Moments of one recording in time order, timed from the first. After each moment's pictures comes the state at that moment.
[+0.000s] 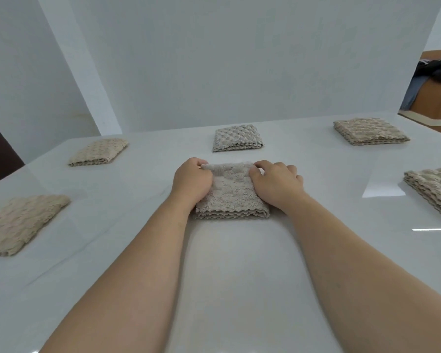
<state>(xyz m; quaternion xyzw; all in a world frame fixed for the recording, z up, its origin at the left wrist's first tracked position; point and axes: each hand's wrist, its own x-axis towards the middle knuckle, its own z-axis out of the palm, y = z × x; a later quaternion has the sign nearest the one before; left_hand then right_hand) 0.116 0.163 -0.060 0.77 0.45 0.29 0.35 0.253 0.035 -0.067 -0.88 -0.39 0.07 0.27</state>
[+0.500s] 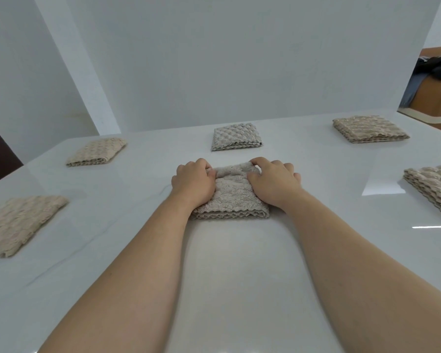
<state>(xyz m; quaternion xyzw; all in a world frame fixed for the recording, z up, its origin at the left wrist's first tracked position) 0.119 0.166 -0.066 0.87 0.43 0.18 0.12 0.254 0.037 -0.068 -0.87 -0.41 0.06 0.26</state>
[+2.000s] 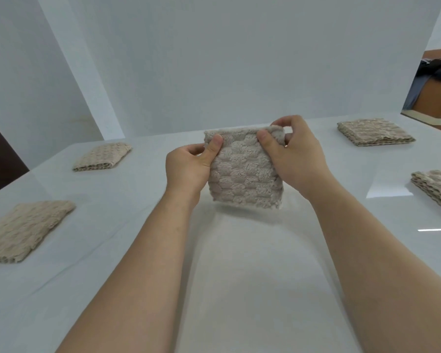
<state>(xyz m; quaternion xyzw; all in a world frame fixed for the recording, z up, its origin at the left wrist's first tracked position) 0.107 0.146 -0.024 0.65 0.34 0.46 0.50 0.246 0.010 -0.011 -0.72 -0.39 0.04 0.57</state>
